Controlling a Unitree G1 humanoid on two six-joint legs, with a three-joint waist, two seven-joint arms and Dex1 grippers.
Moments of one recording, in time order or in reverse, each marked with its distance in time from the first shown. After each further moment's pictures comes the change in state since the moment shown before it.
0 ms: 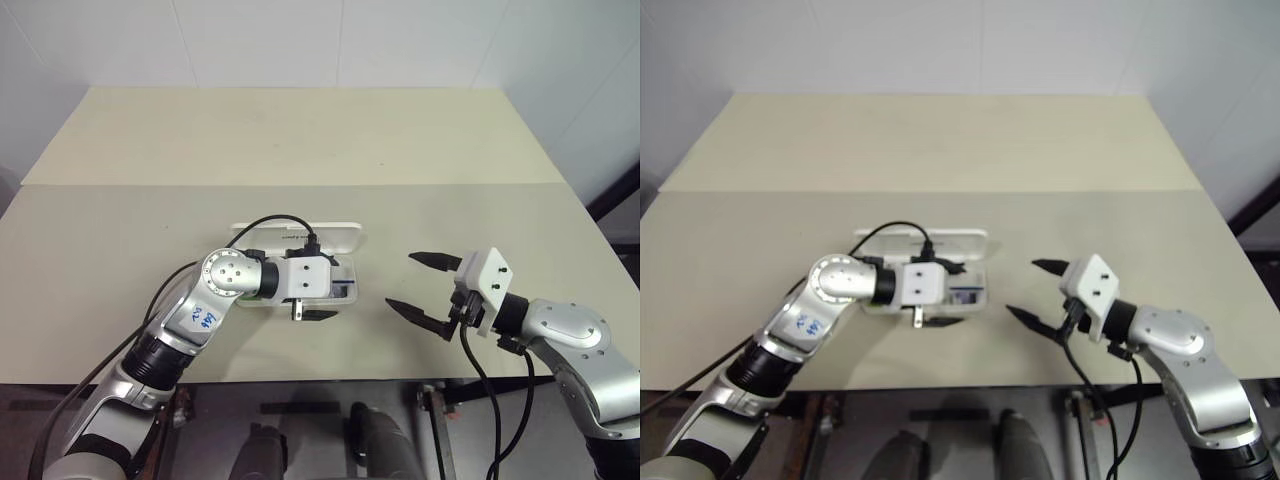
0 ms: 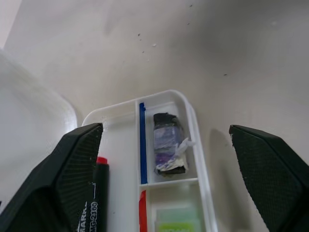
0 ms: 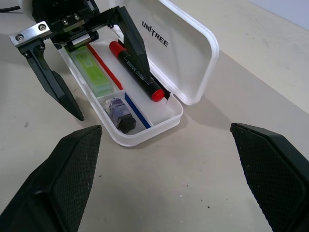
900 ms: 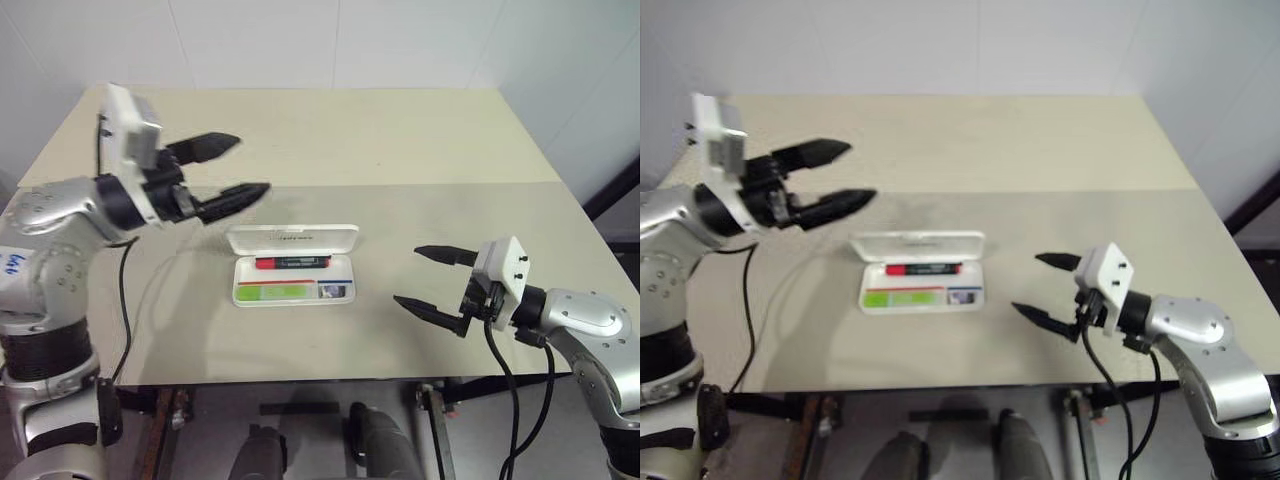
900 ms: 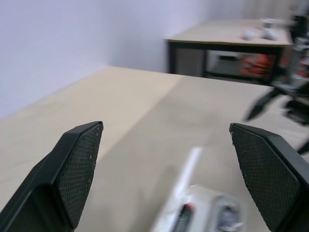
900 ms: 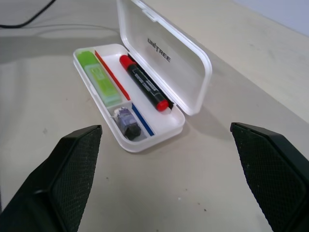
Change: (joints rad) left arm -0.066 0.161 0.738 -0.080 -0.669 0.516 0.071; right arm -0.054 -0.045 -0.060 0.027 0.108 0.027 0.099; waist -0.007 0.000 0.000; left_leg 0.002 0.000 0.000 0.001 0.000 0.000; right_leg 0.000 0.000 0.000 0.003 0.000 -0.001
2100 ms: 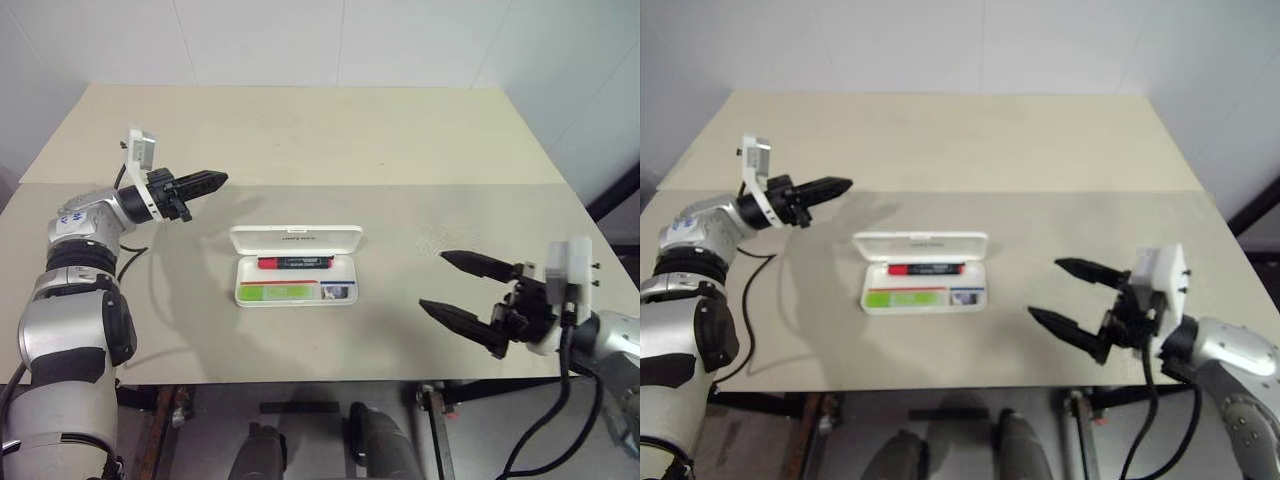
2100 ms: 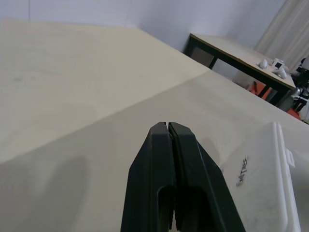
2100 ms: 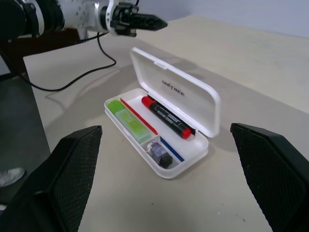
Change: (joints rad) left arm -0.503 -0.044 -0.151 1.472 0.307 -0.538 -0.400; right arm 0.240 -0.002 -0.313 -0.177 0.387 0.168 -0.048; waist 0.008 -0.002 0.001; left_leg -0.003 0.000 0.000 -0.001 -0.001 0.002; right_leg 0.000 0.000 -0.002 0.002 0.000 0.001
